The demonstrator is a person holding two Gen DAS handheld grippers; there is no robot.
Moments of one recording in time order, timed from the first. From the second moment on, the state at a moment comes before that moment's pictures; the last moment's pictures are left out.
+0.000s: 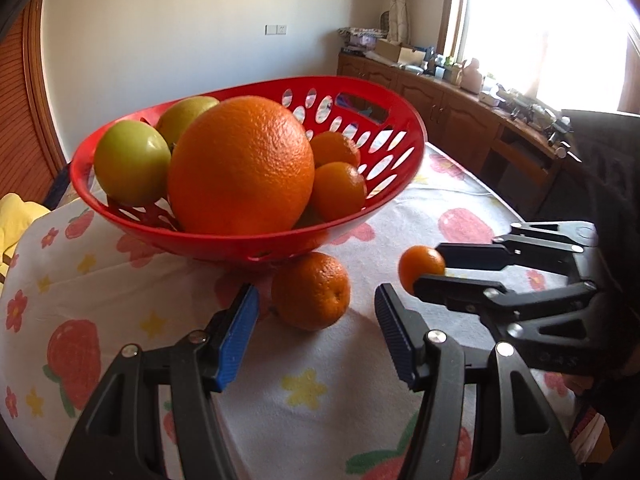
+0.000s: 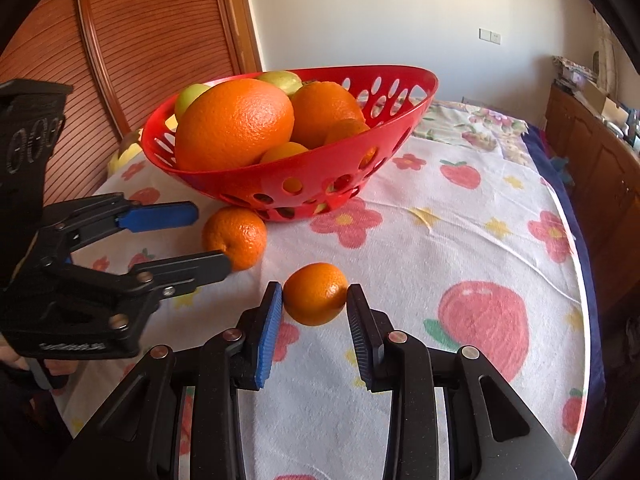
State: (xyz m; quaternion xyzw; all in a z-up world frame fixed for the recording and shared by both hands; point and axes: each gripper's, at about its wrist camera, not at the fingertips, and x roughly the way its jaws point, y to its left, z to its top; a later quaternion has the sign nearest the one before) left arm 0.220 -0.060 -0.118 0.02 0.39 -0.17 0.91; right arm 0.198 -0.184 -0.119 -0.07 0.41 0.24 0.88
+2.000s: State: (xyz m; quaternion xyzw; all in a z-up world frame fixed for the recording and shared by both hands) left arm 0.161 -0.032 -0.049 0.03 0.31 -0.22 0.92; right arm 0.182 -0.184 -0.070 -0.07 0.36 0.25 0.89
